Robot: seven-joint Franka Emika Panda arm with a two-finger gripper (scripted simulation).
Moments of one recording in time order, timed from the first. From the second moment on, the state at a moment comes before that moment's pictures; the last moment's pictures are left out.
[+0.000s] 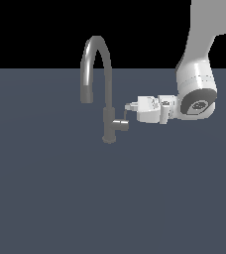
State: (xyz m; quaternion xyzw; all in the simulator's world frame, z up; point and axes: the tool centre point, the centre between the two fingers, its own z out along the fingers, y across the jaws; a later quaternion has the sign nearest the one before) arm 0.085 -0.058 0.149 -0.47 0.54 0.44 0.54
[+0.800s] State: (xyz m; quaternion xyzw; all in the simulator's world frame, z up) arm 0.075 -0.052 0.141 -0.45 0.55 0.45 0.55
